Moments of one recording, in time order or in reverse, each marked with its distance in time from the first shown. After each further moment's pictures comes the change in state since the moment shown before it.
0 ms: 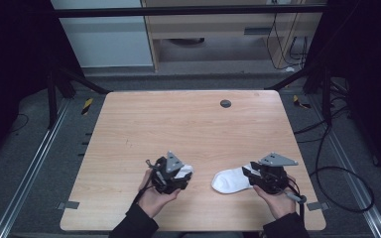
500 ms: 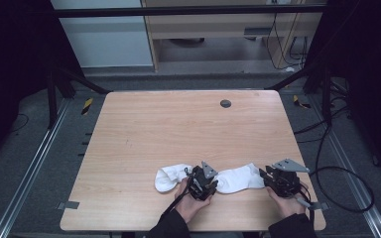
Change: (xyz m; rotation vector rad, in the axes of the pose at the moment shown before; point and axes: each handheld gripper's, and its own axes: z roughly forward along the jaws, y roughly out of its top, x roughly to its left) left arm -0.076 0.007 0.090 0.069 -0.078 -0.015; right arm -0.035 -0.038 -0.001 0.025 -0.156 0.063
